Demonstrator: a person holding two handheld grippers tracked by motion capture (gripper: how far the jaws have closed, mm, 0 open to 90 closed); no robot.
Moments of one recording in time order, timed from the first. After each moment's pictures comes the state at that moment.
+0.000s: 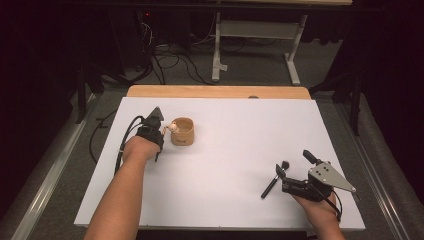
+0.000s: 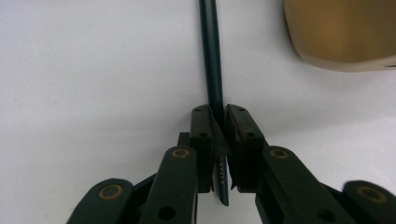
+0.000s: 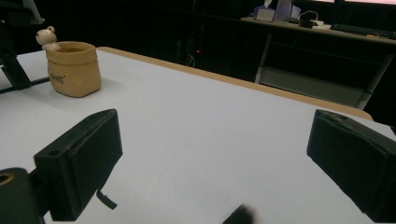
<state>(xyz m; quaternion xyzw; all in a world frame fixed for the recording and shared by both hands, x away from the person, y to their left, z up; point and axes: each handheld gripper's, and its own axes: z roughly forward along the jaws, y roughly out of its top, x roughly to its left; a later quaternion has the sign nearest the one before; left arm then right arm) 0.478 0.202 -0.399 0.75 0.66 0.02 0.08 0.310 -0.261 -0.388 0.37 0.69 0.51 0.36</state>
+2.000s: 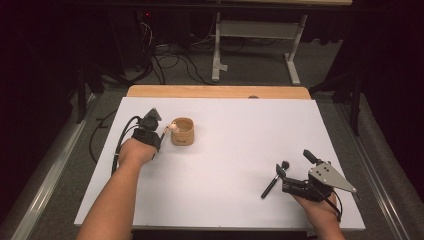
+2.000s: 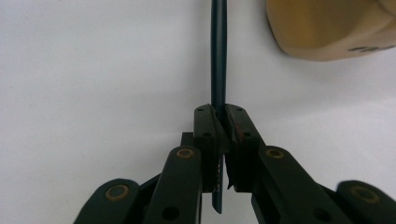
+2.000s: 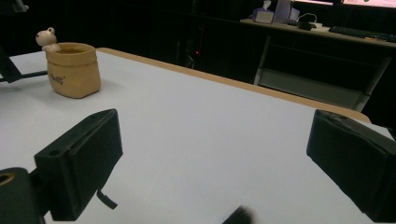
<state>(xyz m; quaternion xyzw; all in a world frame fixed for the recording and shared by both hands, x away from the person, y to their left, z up) 0.457 0.208 -0.387 0.76 0.63 0.05 0.12 0.309 -0.261 -0.387 0.37 0.69 0.51 0.36</state>
